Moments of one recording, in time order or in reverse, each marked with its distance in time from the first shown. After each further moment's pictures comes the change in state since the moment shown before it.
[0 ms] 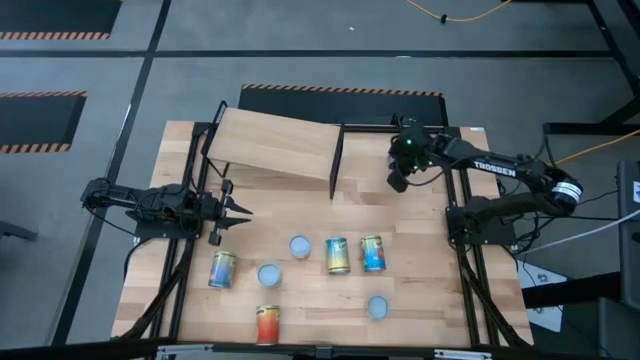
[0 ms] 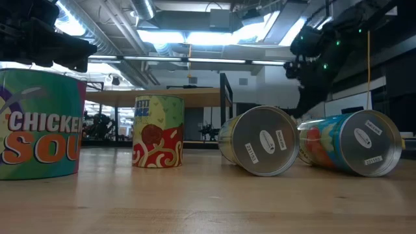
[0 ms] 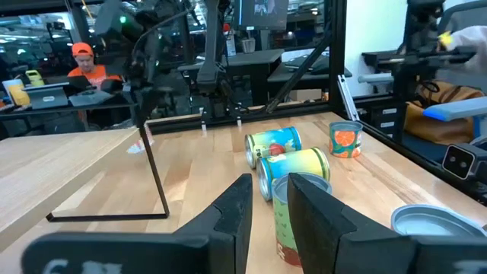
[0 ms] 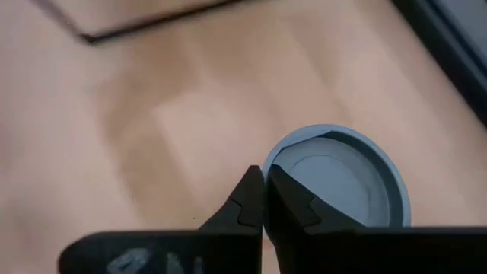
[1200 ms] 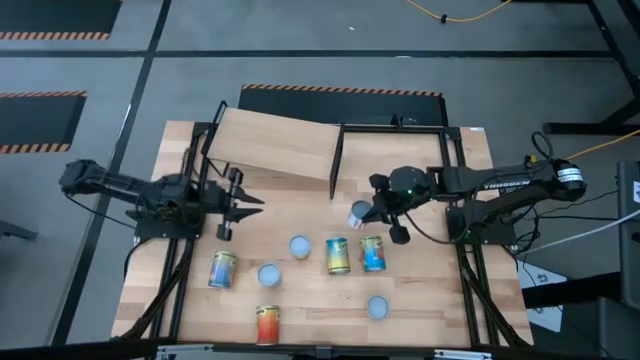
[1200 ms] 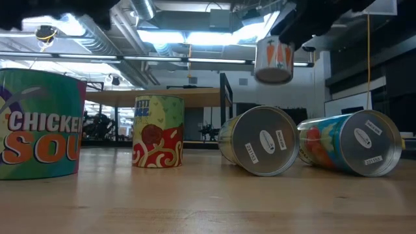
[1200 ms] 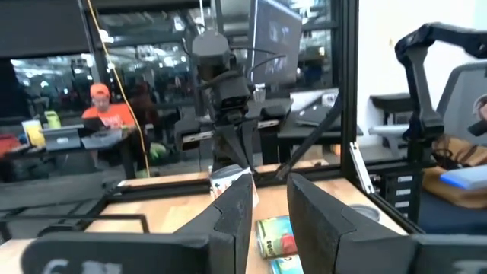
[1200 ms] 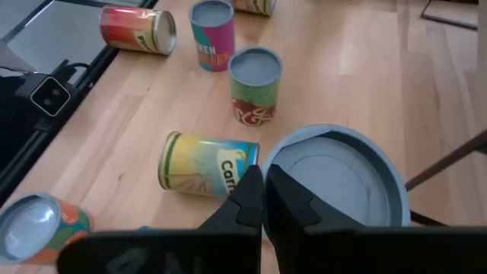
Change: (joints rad) left arm 0.000 0.614 0.307 0.440 -0.026 0.003; right arm 0.628 -0.034 0.142 0.146 -0.125 -0.028
